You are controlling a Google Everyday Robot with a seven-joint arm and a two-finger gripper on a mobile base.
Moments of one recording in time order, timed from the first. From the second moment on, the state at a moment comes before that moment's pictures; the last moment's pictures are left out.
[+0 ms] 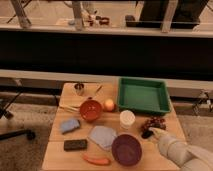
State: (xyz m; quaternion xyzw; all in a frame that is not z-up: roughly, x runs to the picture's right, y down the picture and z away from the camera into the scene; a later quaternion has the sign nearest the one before) arm 0.236 0.208 0.683 0.07 -0.15 0.11 0.98
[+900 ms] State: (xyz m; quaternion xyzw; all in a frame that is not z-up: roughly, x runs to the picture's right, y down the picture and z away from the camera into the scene) arm 0.267 0.223 0.674 0.06 -0.15 0.14 0.98
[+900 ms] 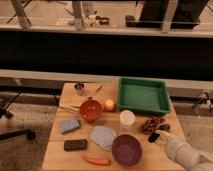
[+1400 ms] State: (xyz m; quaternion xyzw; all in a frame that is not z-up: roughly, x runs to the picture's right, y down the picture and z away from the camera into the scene) arm 0.279 0.238 0.665 0.06 -0.16 0.16 0.97
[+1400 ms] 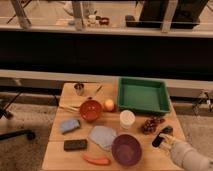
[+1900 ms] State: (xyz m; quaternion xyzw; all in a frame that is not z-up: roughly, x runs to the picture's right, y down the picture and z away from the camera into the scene) arm 0.270 0.237 0.674 0.05 -0.16 0.16 0.97
